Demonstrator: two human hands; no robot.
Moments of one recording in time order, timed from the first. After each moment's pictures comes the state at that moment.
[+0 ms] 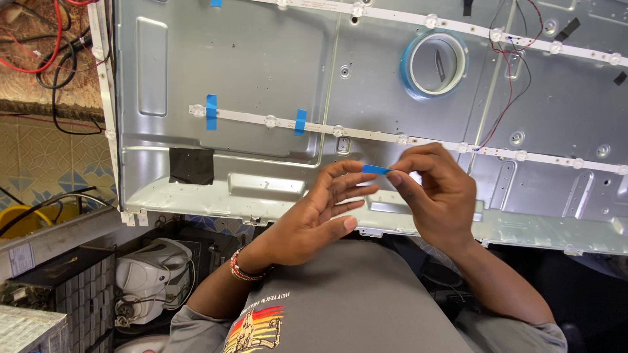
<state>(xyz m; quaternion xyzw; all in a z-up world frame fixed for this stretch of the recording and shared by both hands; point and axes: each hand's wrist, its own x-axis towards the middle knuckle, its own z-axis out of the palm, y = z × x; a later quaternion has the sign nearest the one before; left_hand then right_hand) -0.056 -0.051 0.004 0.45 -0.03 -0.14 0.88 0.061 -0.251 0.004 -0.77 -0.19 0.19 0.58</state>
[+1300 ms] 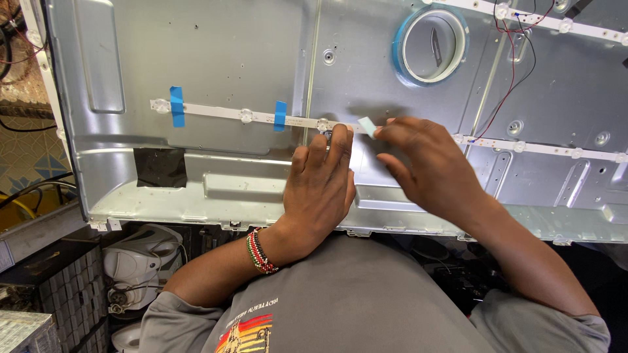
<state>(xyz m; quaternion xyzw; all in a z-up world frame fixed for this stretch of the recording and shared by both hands) -0.013 -0.099 -0.061 1.00 0.02 0.00 0.02 0.119 -0.268 -0.035 -0.81 -0.54 0.01 0.22</state>
